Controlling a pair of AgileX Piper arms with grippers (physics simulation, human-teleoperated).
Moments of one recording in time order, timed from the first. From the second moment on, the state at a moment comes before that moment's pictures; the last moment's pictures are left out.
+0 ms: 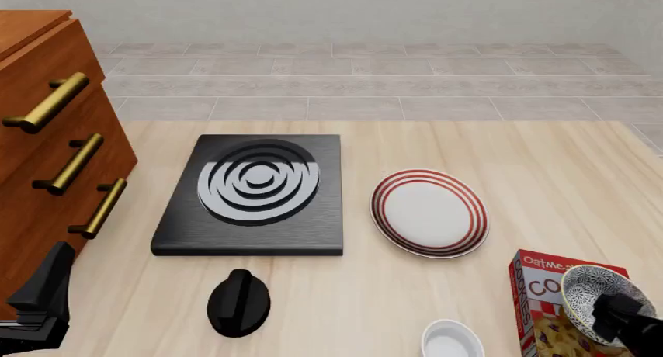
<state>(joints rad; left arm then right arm) 0.00 0.00 0.00 0.00 0.00 -0.39 0.66 -0.05 0.16 0.26</state>
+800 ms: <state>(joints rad) 0.00 0.00 0.00 0.00 0.00 -0.38 0.55 -0.12 0.30 0.24</state>
